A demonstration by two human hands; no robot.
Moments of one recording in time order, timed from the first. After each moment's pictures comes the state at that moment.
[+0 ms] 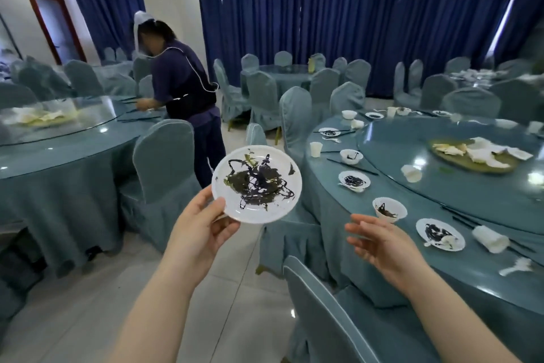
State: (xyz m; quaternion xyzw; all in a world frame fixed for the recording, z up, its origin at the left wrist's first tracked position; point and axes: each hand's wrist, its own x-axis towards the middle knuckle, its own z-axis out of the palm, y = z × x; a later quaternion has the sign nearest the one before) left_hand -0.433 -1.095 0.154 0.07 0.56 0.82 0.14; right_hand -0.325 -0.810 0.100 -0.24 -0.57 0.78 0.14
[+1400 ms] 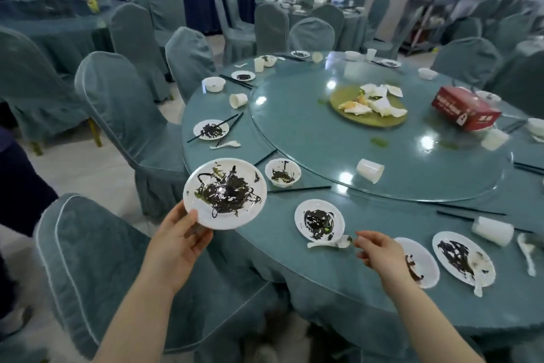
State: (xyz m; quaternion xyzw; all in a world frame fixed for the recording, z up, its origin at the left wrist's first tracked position) left_hand -1.022 -0.684 0.024 0.10 0.54 0.69 0.47; right_hand -0.698 -0.544 -0.047 -0.65 -0.46 0.49 0.35
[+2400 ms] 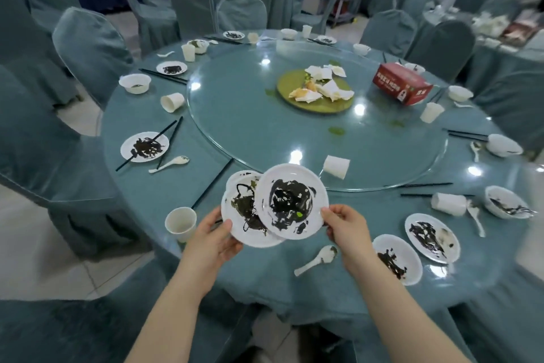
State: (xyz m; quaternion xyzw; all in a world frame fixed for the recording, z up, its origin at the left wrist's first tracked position) left_hand -1.018 -0.531 -0.019 0.20 0.52 0.55 0.63; right_hand -0.778 -0.483 -0.015 -0.66 -0.38 0.47 0.44
